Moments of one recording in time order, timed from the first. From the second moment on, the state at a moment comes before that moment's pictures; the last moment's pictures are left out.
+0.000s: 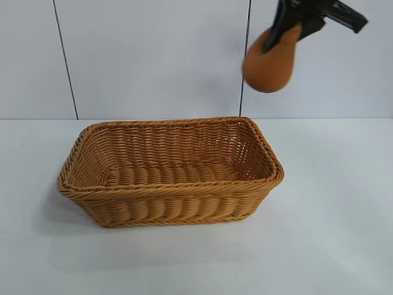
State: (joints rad) left arm -0.03 0.00 -0.50 -0.08 1.07 0.05; right arm 0.54 1.97 -1.75 0.33 0.96 0.08
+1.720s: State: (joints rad) left arm -0.03 0.00 -0.50 -0.08 1.07 0.05; right arm 0.37 2.16 -2.09 -0.10 1.21 0.18
